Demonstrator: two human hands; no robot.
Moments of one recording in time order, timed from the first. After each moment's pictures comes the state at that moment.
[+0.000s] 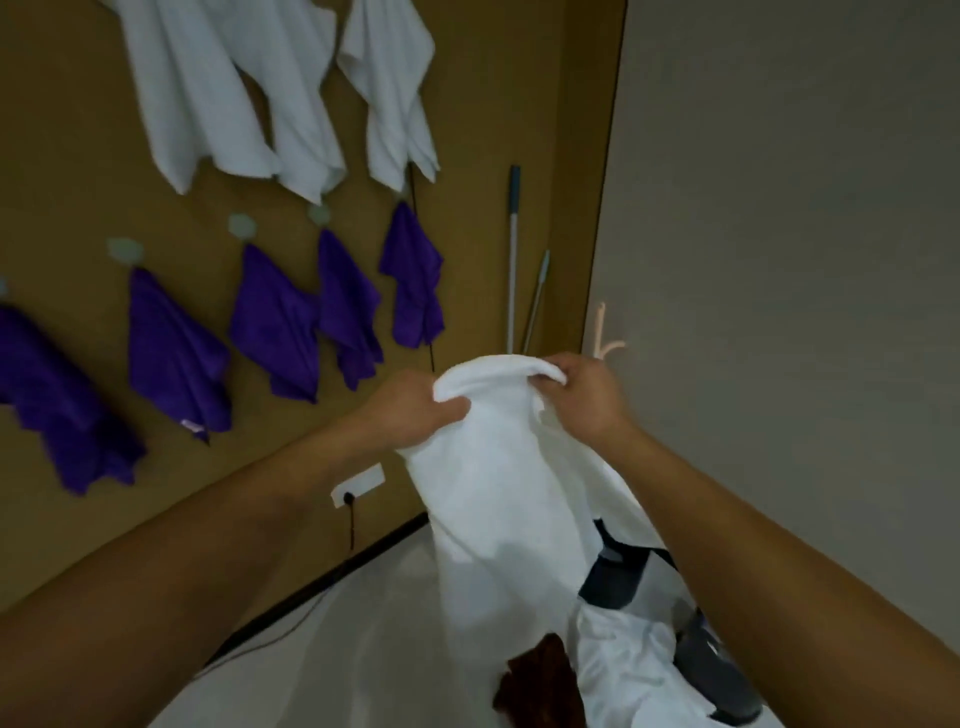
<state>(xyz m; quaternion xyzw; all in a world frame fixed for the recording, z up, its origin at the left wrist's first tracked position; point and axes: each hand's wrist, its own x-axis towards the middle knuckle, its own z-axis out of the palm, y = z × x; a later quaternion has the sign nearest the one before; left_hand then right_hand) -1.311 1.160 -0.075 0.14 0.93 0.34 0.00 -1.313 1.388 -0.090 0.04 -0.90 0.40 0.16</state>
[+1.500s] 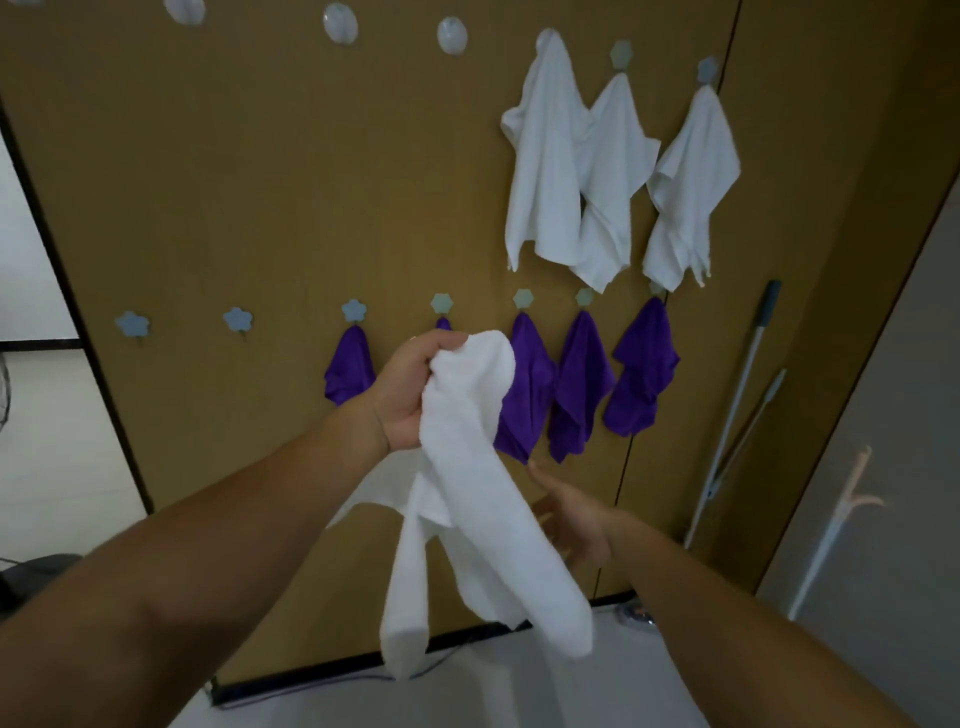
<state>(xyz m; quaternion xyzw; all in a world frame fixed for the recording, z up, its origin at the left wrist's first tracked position) -1.241 0.860 0.017 0.00 0.50 0.87 0.05 -1.310 1.062 -0.101 0.03 -0.73 0.55 -0.40</state>
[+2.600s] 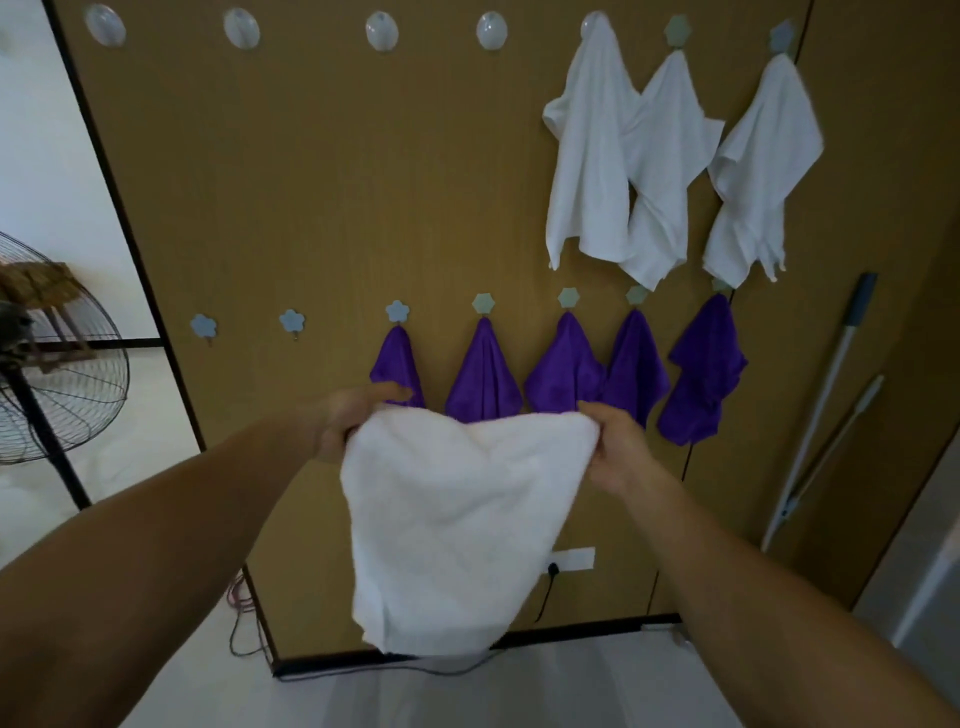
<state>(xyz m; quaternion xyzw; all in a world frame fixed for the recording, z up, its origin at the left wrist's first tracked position) -1.231 0.761 -0.015 -0.28 0.67 0.68 0.04 -1.361 1.037 -0.056 0.03 -0.48 0.84 -0.26</state>
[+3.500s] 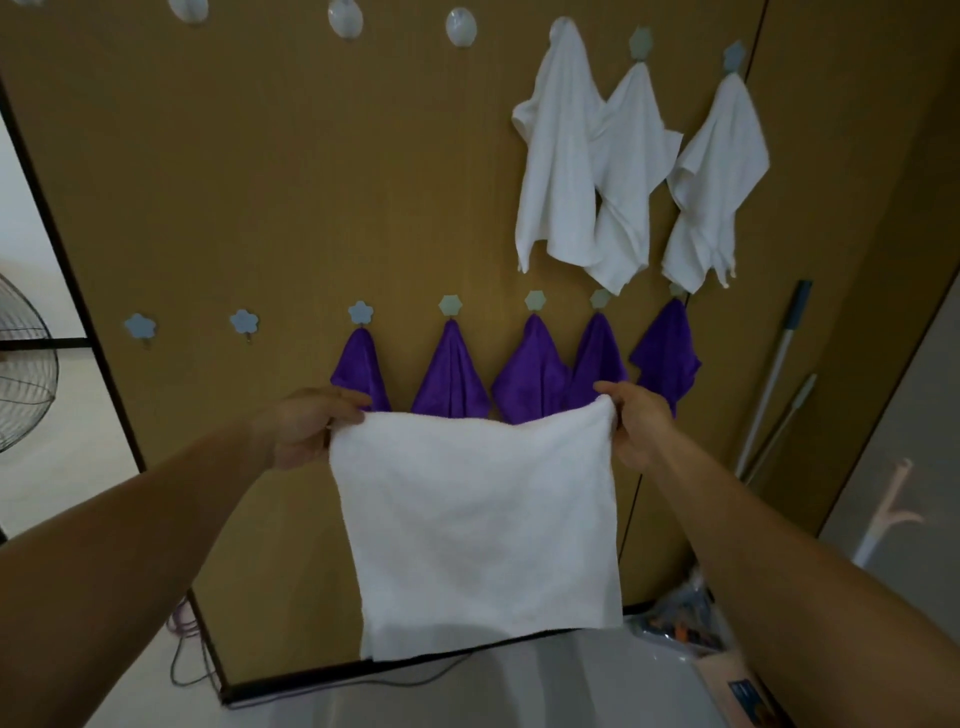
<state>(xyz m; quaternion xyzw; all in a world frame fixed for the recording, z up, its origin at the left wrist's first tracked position) -1.251 0.721 -0.037 -0.21 0.69 0.69 -0.05 -1.398 1.070 -0.030 -0.02 -0.56 0.82 -0.11</state>
